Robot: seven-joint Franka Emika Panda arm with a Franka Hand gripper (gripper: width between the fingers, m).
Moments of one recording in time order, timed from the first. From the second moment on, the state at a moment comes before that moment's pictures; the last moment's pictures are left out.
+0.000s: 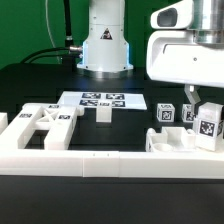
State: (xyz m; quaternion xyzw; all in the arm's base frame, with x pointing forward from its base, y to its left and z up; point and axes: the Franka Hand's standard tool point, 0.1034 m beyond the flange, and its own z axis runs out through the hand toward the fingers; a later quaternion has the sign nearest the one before) arm 0.649 0.120 0.080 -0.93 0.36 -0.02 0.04
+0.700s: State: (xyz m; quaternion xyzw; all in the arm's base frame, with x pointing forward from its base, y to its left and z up) arm 0.650 0.120 0.083 -0.94 0.35 -0.01 0.03
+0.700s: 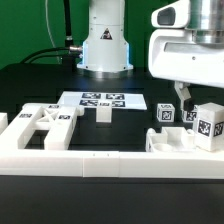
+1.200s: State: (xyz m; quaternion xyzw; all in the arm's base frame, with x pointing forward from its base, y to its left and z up) arm 0.650 0.117 0.082 -0.99 0.14 -0.02 0.03
